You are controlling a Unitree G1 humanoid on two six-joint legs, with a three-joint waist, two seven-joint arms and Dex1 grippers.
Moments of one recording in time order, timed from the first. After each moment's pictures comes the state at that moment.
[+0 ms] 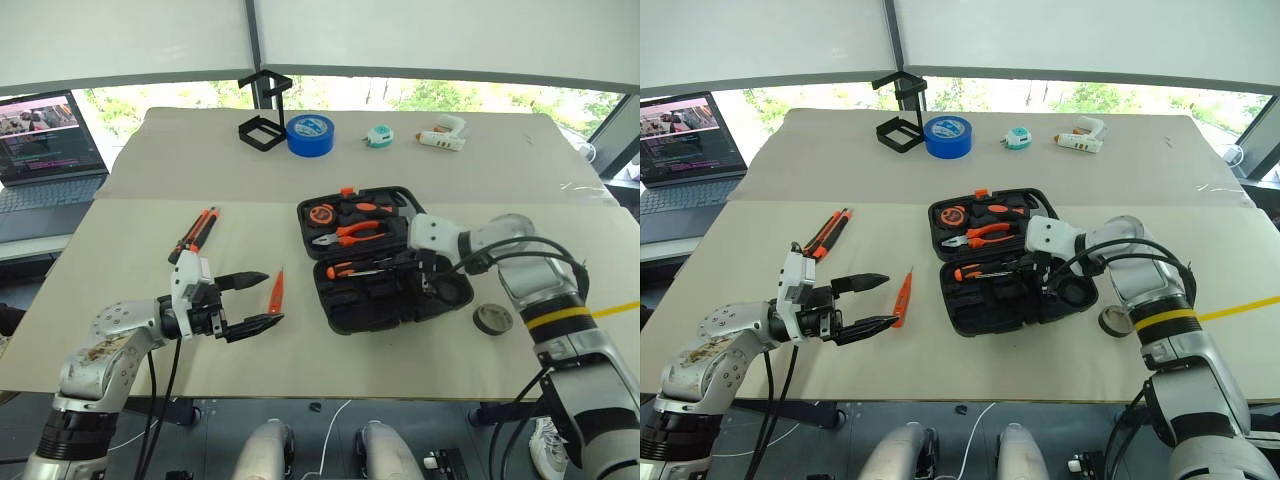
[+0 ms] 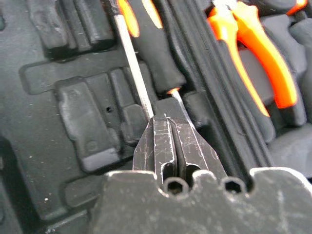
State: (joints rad) left arm -0.15 0.66 0.09 -0.20 -0.61 0.38 -1.11; right arm -0.75 -0.67 0.26 0.39 -0.09 0.04 1.21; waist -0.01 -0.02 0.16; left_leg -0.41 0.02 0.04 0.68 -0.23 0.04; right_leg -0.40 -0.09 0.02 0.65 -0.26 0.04
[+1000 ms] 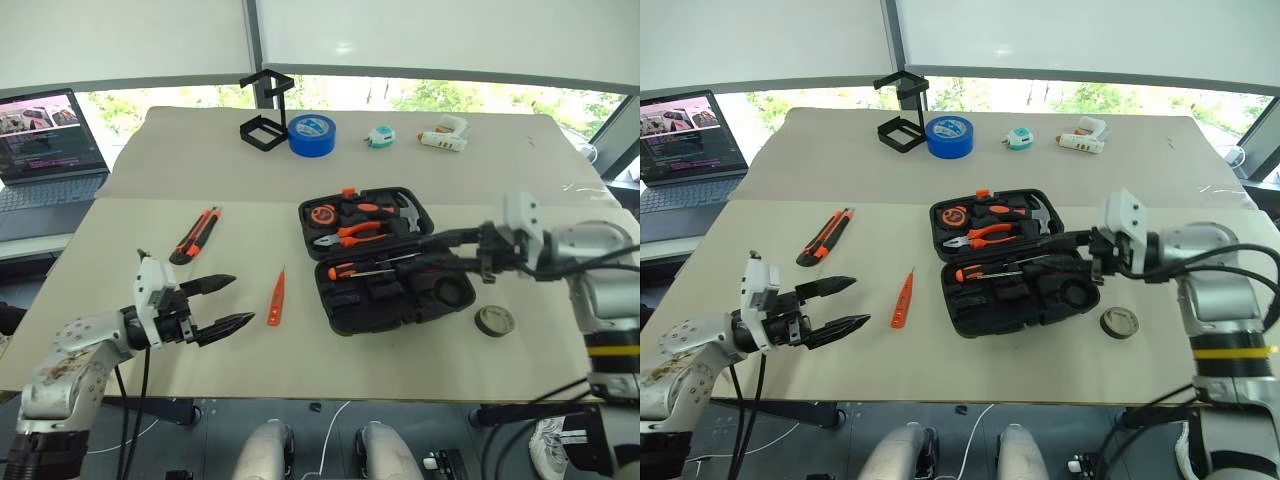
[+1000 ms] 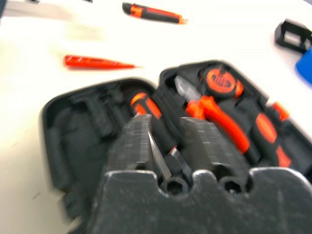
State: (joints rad) left arm 0.00 0.72 0.27 -0.21 -0.62 0.37 -1.10; right arm -0.50 -0.84 -0.07 0.11 0.36 0.20 1.38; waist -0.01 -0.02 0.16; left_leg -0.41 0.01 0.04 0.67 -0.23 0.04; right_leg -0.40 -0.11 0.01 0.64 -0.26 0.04
